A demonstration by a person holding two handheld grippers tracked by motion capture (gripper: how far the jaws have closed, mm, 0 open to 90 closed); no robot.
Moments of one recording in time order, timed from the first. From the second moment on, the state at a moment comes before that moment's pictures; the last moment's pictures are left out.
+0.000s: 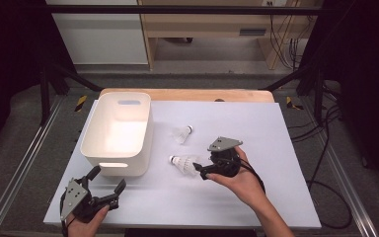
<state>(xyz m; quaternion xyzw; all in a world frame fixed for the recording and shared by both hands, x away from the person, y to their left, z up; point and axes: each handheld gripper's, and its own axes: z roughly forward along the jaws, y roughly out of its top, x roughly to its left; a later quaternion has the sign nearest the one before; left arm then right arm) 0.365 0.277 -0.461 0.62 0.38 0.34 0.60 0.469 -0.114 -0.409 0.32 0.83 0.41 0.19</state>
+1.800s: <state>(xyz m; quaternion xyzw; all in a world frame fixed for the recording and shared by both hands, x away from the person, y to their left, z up) 0.366 0.278 -0.462 0.62 0.38 0.34 0.60 0.582 -0.052 -0.410 0.38 0.82 0.38 0.21</state>
